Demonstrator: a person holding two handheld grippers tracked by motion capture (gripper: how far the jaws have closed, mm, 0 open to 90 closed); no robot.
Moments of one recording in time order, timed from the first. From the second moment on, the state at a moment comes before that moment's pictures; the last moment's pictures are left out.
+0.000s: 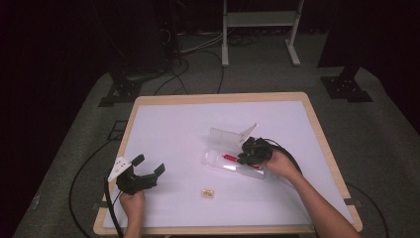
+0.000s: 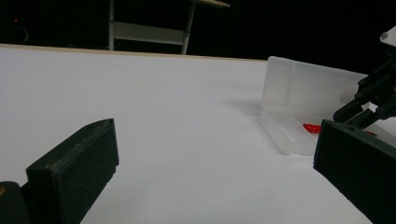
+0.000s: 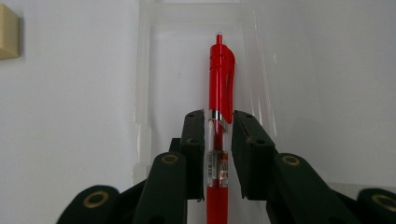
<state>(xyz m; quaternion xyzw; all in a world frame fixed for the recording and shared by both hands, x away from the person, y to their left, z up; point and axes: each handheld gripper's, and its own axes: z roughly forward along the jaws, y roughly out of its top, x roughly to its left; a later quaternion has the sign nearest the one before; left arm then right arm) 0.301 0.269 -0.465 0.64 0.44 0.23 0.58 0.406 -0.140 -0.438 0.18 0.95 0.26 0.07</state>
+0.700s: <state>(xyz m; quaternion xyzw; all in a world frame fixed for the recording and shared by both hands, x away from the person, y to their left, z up) 0.301 0.268 -0.465 0.65 0.44 0.23 0.58 0.390 -0.174 -0.420 0.20 0.93 0.30 0.07</state>
